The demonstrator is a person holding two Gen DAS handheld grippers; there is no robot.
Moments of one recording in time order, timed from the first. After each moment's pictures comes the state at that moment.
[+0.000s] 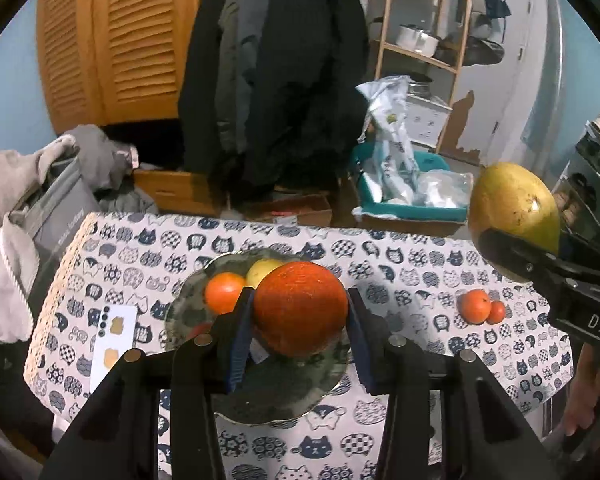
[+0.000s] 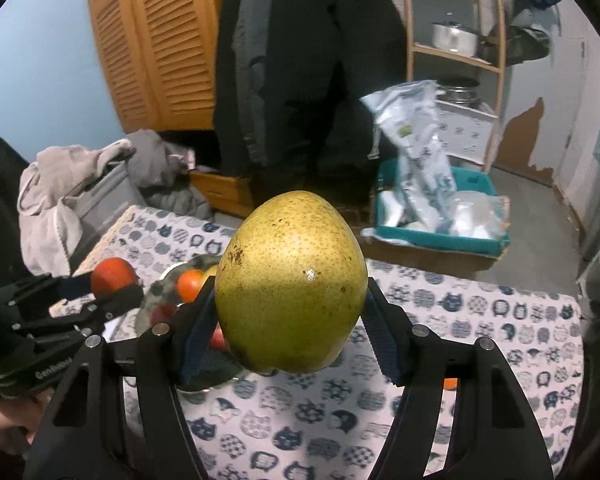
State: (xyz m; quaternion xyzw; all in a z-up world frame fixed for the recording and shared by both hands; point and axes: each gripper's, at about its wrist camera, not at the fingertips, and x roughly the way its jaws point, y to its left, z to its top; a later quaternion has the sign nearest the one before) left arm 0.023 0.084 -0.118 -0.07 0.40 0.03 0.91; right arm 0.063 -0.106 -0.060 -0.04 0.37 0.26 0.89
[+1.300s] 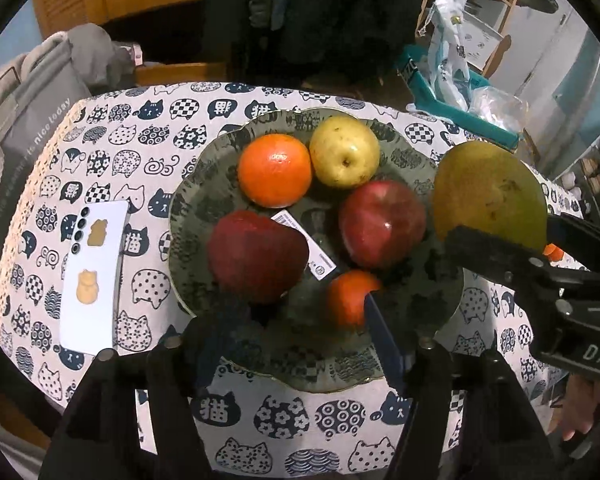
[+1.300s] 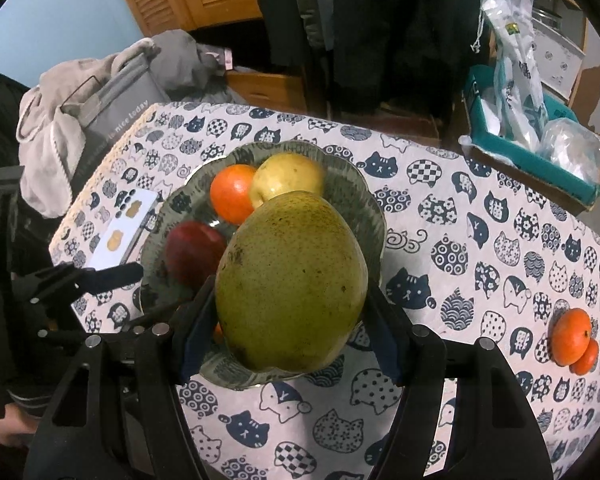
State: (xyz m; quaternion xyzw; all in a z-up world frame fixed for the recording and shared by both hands) left arm 0.032 0.143 -0.249 -0.10 0.54 0.04 0.83; right arm 0.075 -0.003 -0.192 -0.07 0.50 0.31 0.81
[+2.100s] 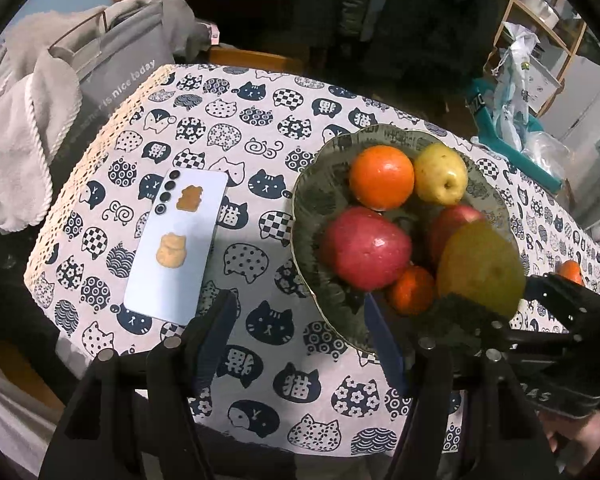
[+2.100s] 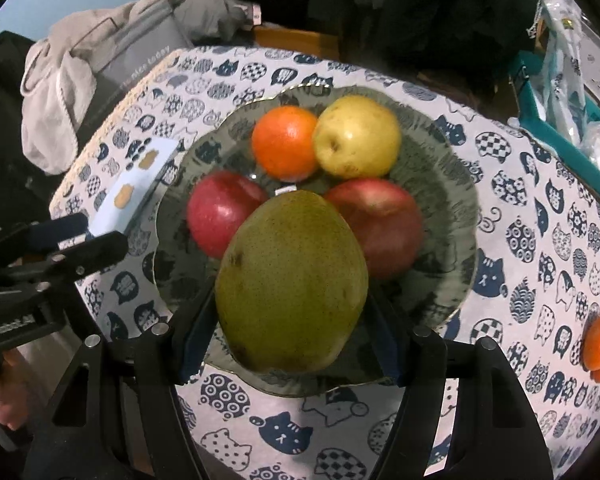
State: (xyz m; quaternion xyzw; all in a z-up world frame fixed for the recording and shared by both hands) left arm -0.002 0.207 -0.237 -0.14 0.53 0.13 0.82; right arm 0.059 0.048 -0.231 -0.11 0.55 0.34 0.76
